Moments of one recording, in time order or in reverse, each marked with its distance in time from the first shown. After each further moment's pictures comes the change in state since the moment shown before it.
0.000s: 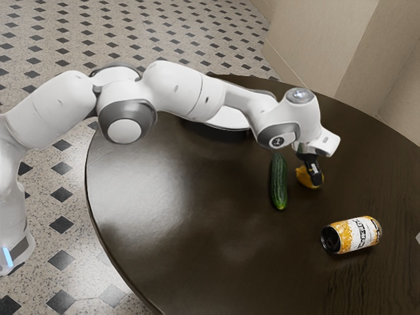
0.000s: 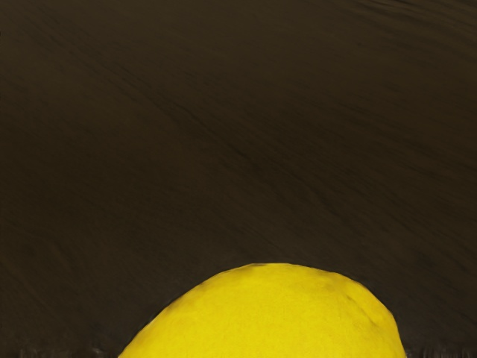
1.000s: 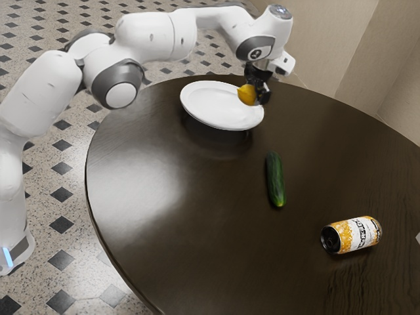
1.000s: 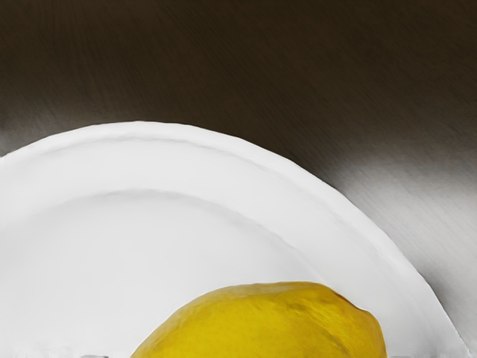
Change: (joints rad) arm 0.256 -0.158 0.081 0.104 0.153 -0.536 0.058
